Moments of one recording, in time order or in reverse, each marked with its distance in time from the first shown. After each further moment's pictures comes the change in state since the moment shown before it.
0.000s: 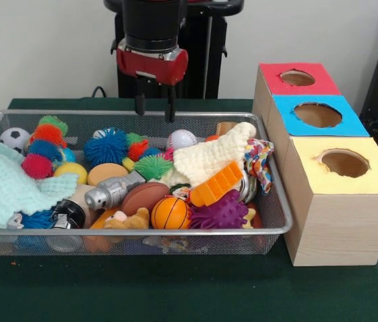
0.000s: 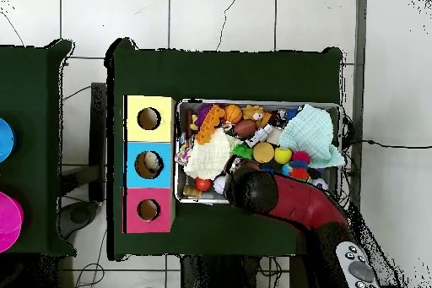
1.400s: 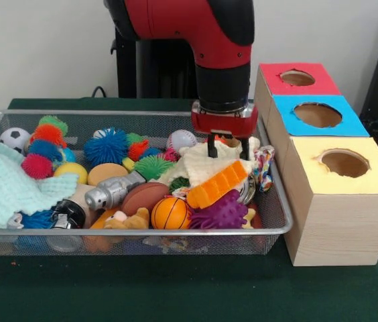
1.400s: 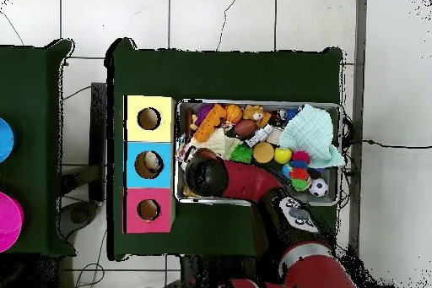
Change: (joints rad) arm 0.101 0.239 0.099 -0.071 0.047 -0.176 0.000
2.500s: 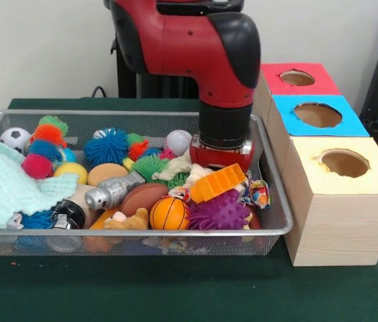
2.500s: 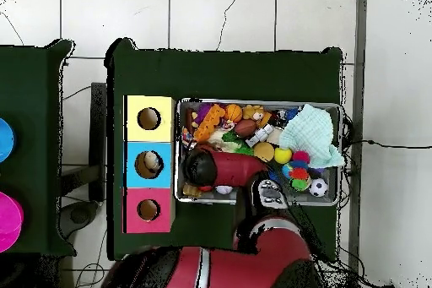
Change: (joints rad) arm 0.149 0.147 -0.146 -0.192 -0.061 -0.021 0.000
